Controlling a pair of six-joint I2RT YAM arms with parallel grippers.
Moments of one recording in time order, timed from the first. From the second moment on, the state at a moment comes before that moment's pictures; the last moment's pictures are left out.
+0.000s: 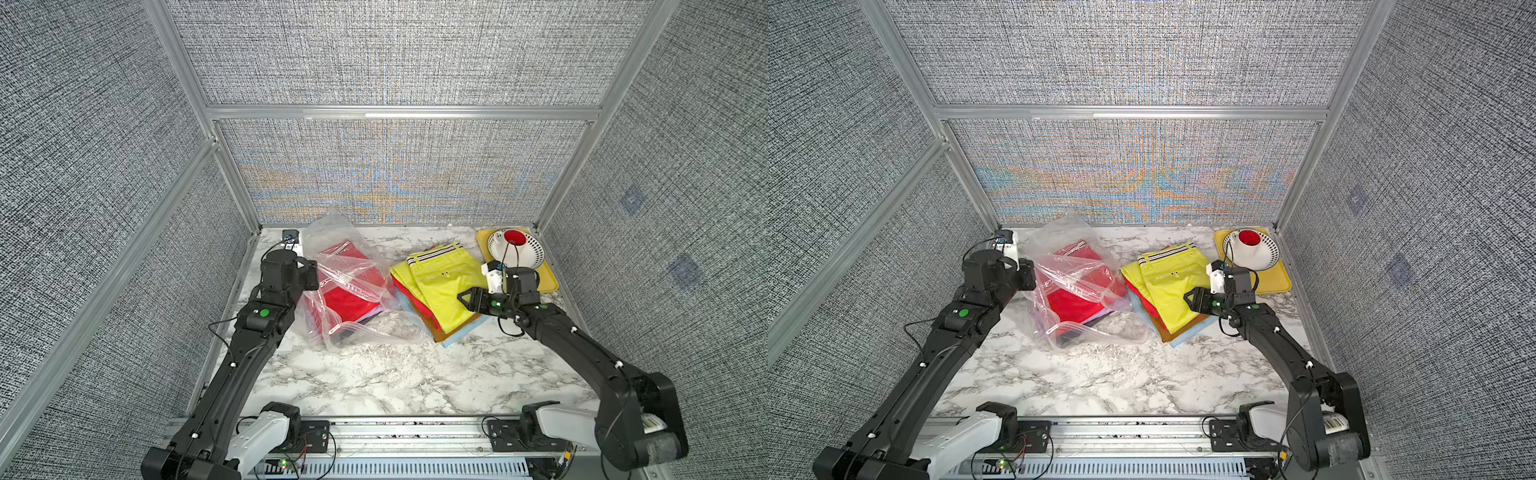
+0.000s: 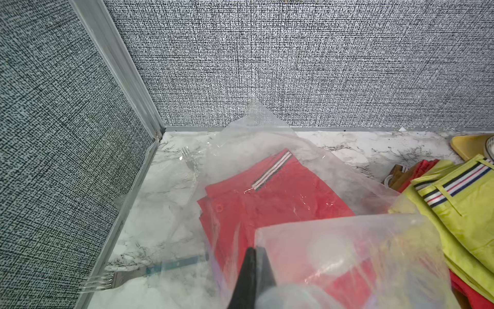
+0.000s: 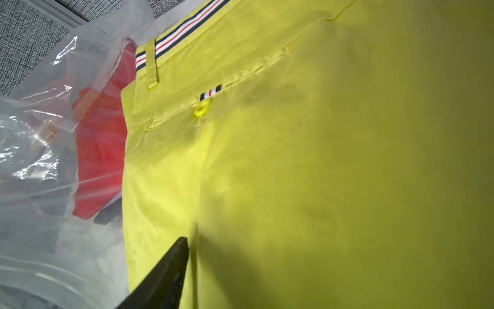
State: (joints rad) left arm -0.25 1.03 0.98 -0.38 -0.17 -0.10; right arm 0.18 1.23 0.73 -0.25 -0.41 0.37
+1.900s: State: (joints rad) left arm -0.25 0.99 1.10 -0.49 -0.14 -0.08; right arm 0.41 1.54 1.34 -0.50 -0.19 0.19
